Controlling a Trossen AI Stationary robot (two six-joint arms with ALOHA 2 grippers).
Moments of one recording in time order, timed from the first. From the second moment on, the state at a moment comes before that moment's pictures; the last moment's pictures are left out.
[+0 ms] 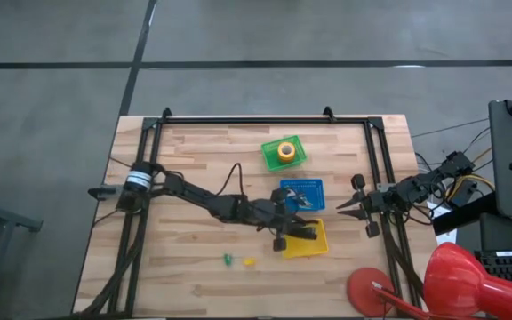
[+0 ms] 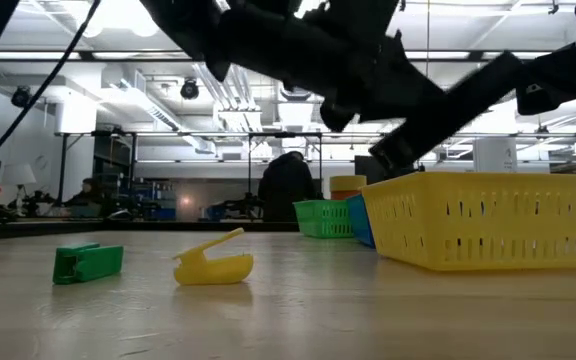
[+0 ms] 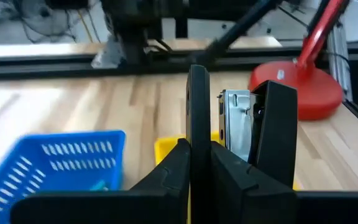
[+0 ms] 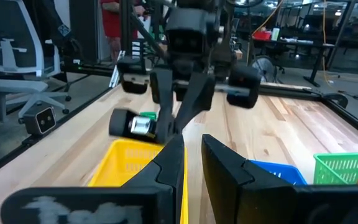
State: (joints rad) left arm -0.19 2.00 1.28 0.44 -0.13 -0.04; right arm 0.50 0.04 0.06 -0.10 0.32 0.00
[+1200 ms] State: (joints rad) left arm -0.16 2.04 1.29 0.41 0.00 -0.14; right arm 0.50 0.04 0.06 -0.10 0.32 0.00
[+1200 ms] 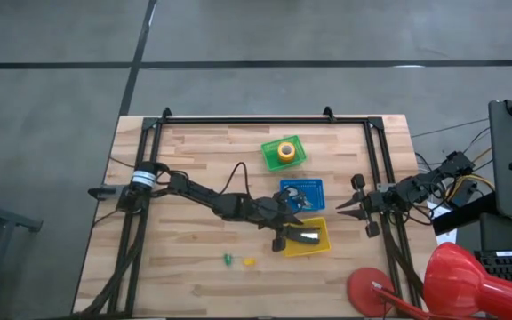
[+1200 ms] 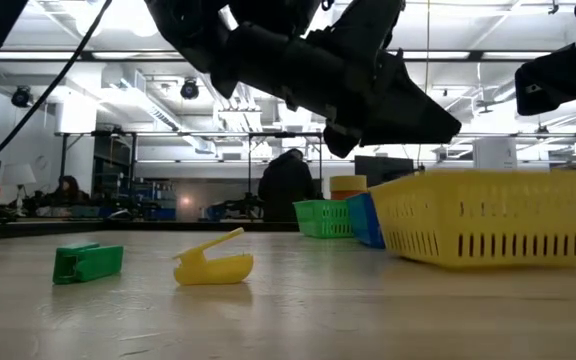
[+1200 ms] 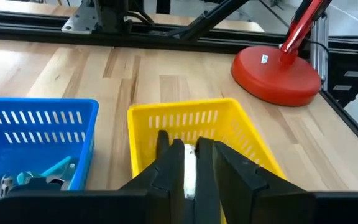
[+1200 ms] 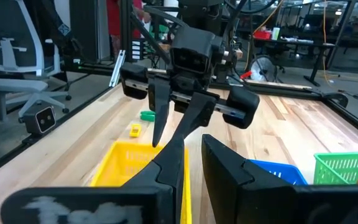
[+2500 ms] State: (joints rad) left arm -0.35 1.83 1.28 -0.44 0.07 -0.18; right arm 0.50 0.04 0.06 -0.10 0.32 0.00
